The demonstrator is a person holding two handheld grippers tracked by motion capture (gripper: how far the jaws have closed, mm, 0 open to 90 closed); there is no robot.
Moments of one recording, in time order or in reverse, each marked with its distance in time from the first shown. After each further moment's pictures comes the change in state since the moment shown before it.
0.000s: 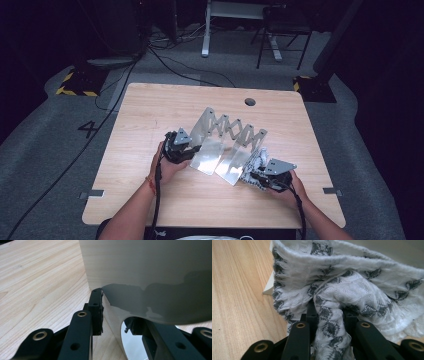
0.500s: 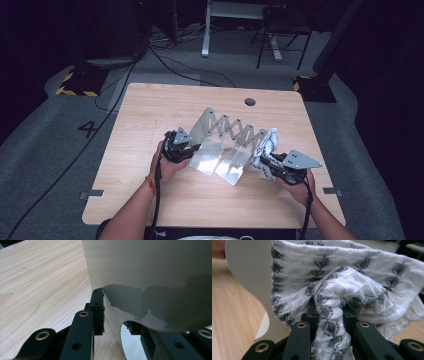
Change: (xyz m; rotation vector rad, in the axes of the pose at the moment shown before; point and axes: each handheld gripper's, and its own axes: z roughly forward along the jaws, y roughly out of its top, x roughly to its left) left arm 0.000 0.002 -0.002 0.000 0.016 0.005; right arm -0.015 0.026 -0.048 -0.258 -0.131 0.042
